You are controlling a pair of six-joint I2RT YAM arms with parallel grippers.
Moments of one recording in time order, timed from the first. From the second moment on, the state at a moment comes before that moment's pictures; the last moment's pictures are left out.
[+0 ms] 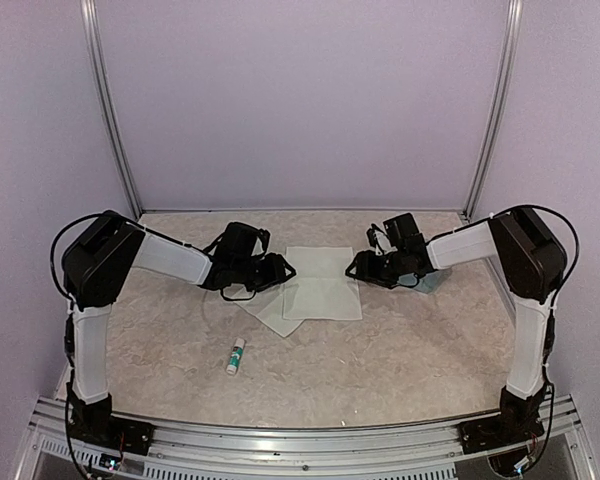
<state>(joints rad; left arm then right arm) -0.63 2.10 1.23 0.24 0.20 -0.72 0.46 2.03 1.20 0.05 -0.30 0.51</state>
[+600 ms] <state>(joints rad) -0.62 2.17 1.29 0.24 0.22 -0.71 0.46 2.09 1.25 0.07 -0.39 0.56</state>
